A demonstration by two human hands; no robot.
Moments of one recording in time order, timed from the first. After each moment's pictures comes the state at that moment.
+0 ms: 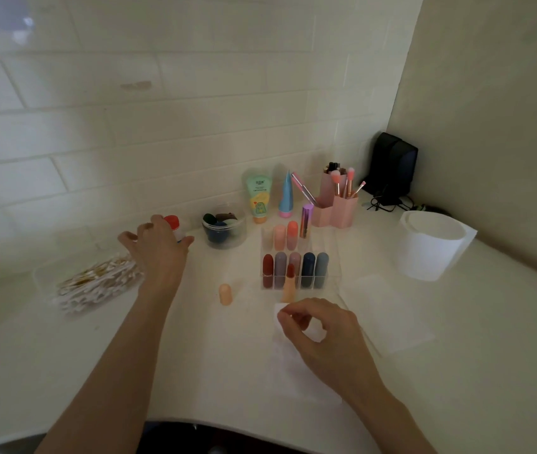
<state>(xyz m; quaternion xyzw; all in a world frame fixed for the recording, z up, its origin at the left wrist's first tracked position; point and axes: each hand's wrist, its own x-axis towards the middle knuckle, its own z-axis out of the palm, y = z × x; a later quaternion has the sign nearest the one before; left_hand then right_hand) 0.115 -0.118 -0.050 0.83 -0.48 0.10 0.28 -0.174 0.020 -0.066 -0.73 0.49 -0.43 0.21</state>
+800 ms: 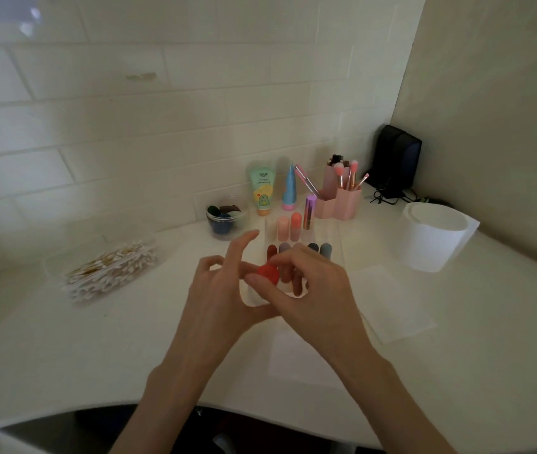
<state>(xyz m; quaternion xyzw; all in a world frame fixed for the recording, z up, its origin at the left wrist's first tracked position) 0.008 0.035 -0.013 0.58 -0.72 -0.02 0.39 -0.143 0.012 -0.017 -0.76 0.45 -0.46 0.12</state>
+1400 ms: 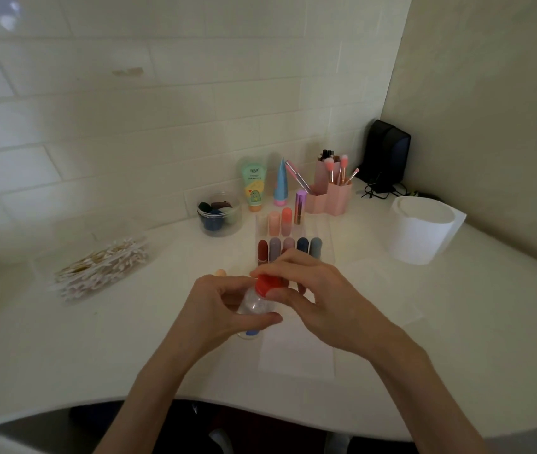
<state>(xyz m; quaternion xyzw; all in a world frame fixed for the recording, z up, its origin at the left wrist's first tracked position) 0.021 0.031 -0.038 0.52 -0.69 -0.33 0.39 -0.183 0.013 -0.005 -0.86 0.36 -0.29 0.22</state>
